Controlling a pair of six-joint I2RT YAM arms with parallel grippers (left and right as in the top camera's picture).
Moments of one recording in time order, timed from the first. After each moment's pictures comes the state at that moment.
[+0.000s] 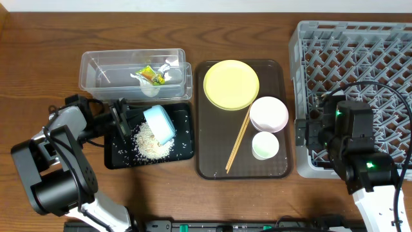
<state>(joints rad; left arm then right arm) 0.42 1.84 0.97 -0.87 1.49 -0.61 0.10 0.96 0.84 -0.75 0.00 0.04</state>
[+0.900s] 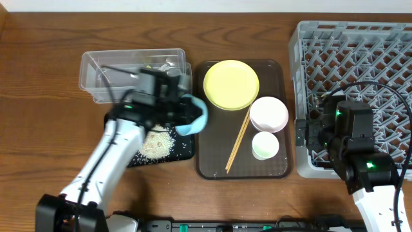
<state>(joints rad) -0.28 1.44 0.98 -0.51 0.63 -0.41 0.10 0.96 0.84 -0.75 0.00 0.04</state>
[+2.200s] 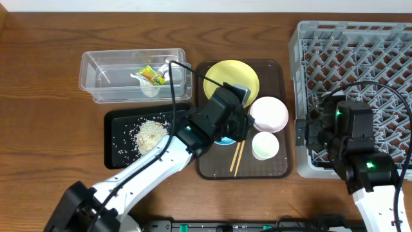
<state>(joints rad) -0.75 1.51 1.00 -0.26 0.19 -0.45 0.10 0.96 0.84 -0.75 0.00 0.04</state>
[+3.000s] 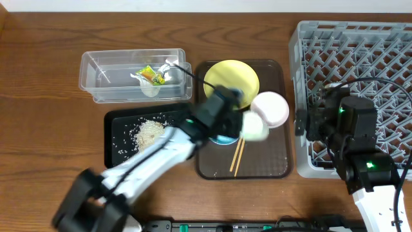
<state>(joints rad) -0.65 1.55 1.00 -0.28 0.28 -0.52 0.10 0.96 0.84 -0.60 -0.01 0.07</state>
